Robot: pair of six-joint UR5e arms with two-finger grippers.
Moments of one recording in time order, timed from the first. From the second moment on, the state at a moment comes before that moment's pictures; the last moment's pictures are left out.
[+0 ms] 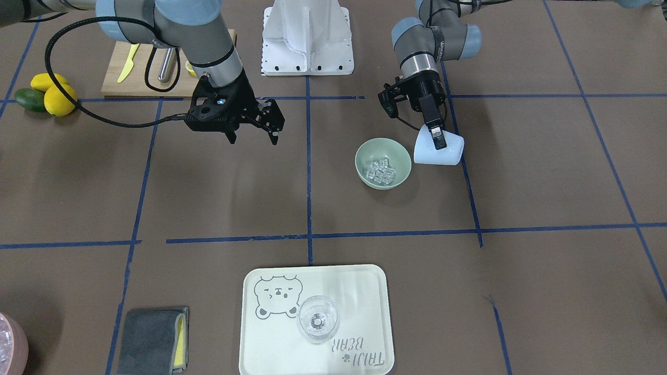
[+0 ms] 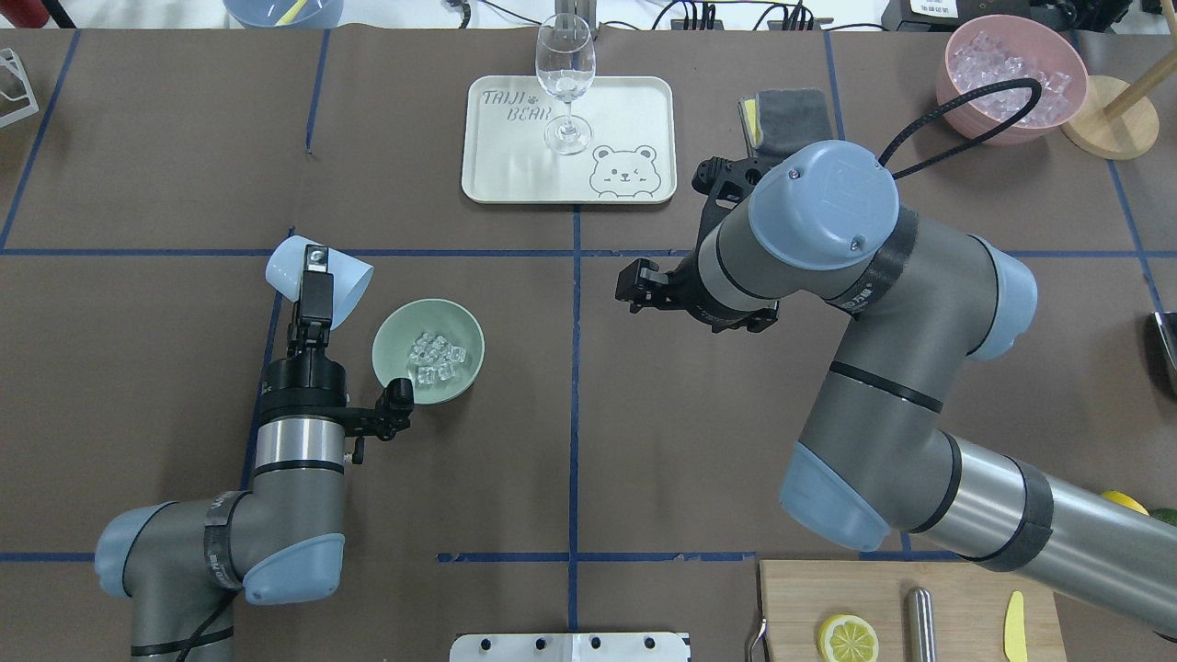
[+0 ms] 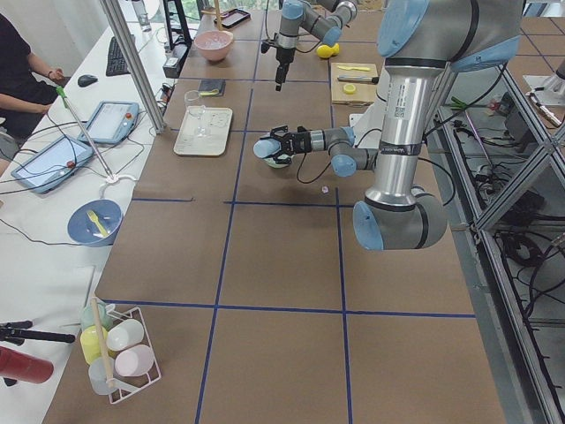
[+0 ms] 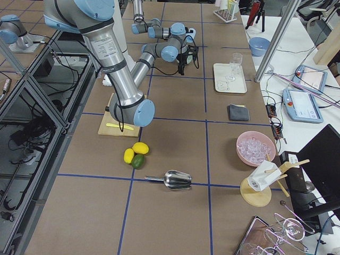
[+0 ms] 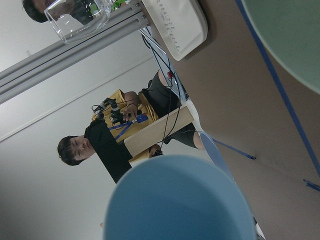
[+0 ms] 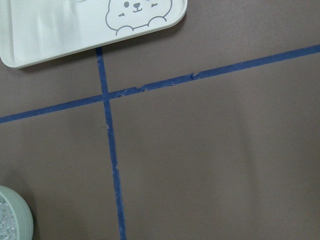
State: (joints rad) left arm -0.20 -1.80 -1.78 -1.97 -0.20 0.52; right arm 0.58 -1.01 1.89 -1.53 1.88 1.41
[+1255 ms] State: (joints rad) left arm -0.25 -1.53 -2.05 -2.12 -0.68 0.35; right arm 0.58 -0.98 1.89 -1.53 1.88 1.44
